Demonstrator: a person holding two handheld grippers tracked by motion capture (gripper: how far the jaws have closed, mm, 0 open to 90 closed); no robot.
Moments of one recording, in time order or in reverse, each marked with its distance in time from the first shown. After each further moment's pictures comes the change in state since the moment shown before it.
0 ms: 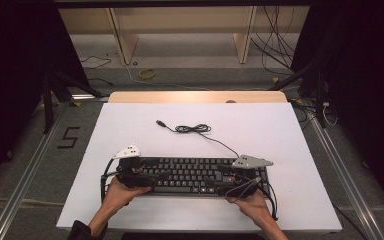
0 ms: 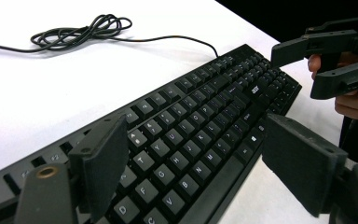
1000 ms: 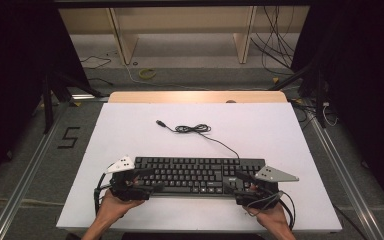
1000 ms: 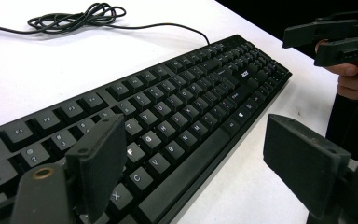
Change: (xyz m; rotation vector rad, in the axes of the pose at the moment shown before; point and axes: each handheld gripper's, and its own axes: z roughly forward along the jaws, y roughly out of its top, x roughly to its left) left arm -0.011 -0.026 -0.017 -0.017 -0.003 0.009; right arm -0.009 -0.029 -0.047 -0.065 -0.081 0.017
